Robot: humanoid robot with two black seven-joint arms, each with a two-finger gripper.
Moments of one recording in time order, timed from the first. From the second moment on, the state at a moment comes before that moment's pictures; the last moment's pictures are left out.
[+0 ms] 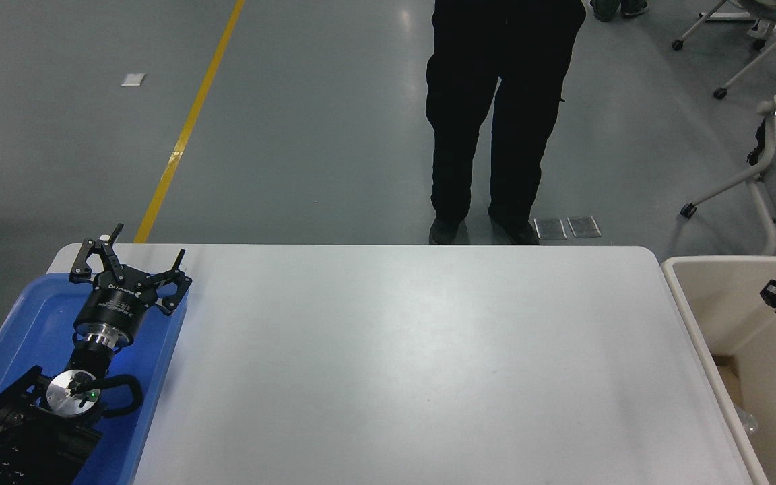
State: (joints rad) left arm -0.53 0.22 -1.14 -0.31 -0.10 -0.79 -0.14; right arm 0.79 -0.46 -0.80 0.12 -0.09 0.15 -0.13
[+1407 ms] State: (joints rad) left arm -0.53 0.22 -1.14 -0.31 -0.10 -0.79 -0.14; right arm 0.95 -0.54 -0.83 0.49 -0.08 -0.06 -0.15
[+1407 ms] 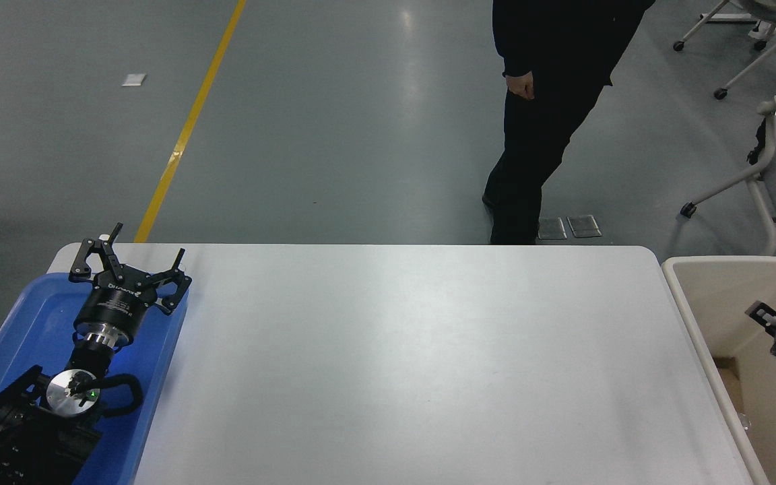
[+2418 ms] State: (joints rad) left arm -0.53 0.23 -1.14 -0.31 -0.10 -0.79 -0.14; right arm 2.09 -0.42 -1.31 1.32 -0.06 0.71 -0.14
